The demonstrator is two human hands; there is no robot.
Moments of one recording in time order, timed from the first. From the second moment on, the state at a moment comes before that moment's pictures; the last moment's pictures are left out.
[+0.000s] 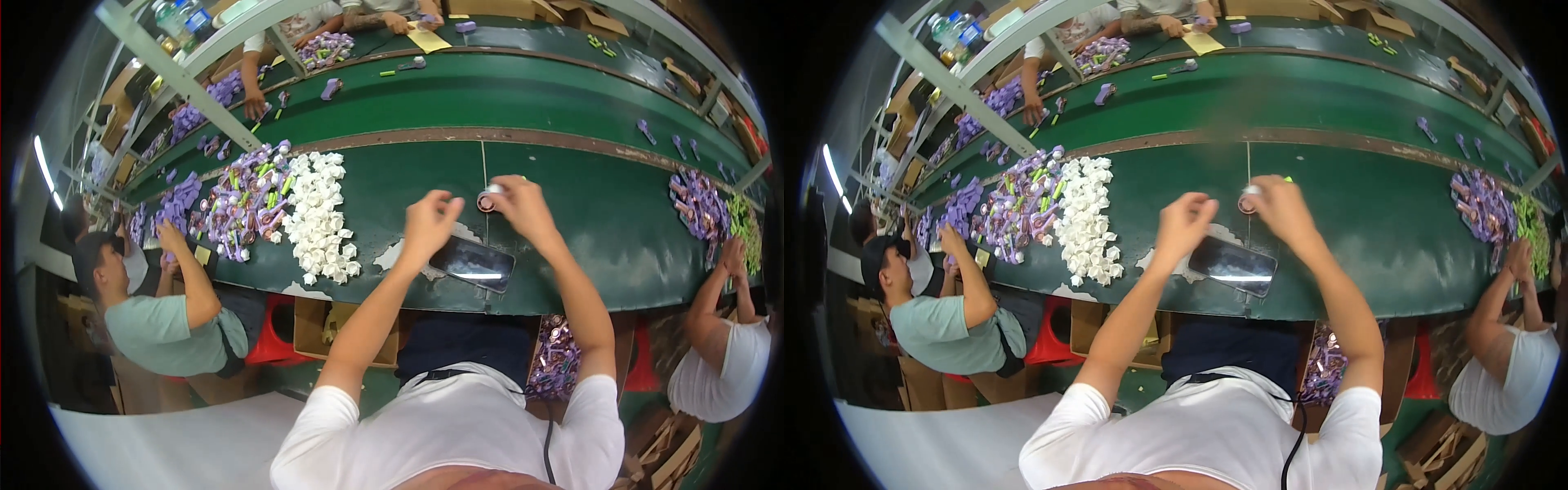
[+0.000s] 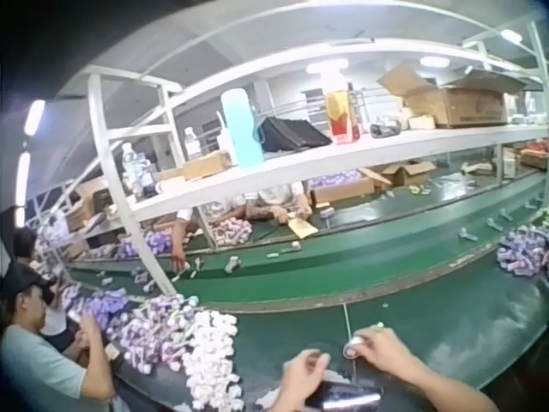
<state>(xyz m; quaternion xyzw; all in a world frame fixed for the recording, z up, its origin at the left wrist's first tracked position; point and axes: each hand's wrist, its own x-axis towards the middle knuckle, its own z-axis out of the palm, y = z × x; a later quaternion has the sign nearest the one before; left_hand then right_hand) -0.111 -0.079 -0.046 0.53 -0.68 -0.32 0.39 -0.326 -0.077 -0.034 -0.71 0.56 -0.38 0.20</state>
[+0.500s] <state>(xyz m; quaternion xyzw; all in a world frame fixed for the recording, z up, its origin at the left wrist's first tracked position) -0.173 -0.141 -0.071 0.24 -0.35 -0.59 0.69 -0.367 -0.030 -0.020 -0.52 0.42 -0.61 0.42</state>
